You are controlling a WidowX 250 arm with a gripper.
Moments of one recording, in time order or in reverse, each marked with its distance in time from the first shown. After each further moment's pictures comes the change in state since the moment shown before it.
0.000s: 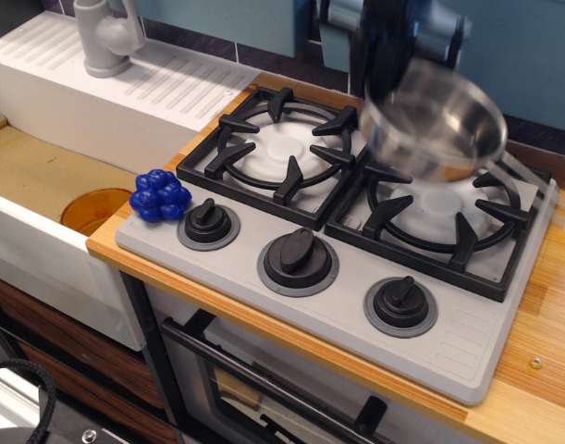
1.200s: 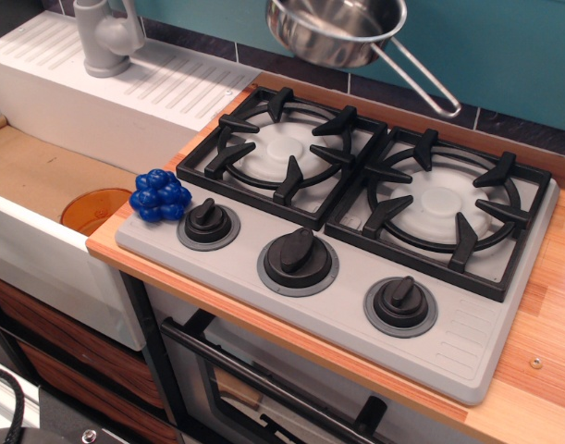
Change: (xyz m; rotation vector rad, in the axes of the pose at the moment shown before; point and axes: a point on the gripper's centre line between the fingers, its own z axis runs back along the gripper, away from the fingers) arm 0.038 0.107 0.013 -0.013 -0.039 -0.145
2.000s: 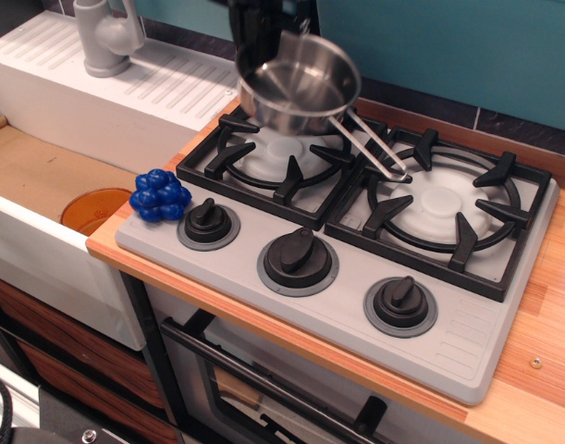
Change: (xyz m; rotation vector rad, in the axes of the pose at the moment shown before) arm -0.020 0.020 -0.063 -0.038 -0.006 0.043
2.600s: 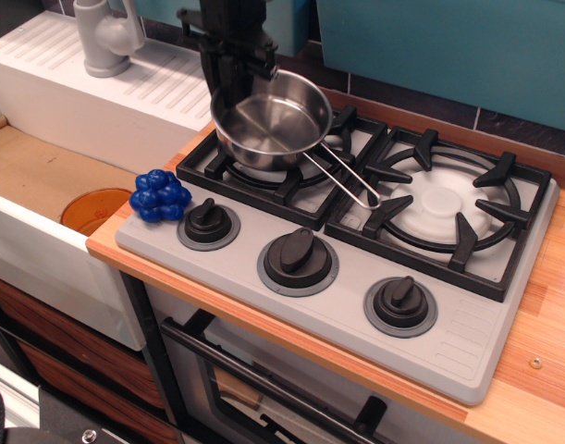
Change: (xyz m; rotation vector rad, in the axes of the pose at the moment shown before) arm -0.017 0.009 -0.033 0.000 -0.015 0.019
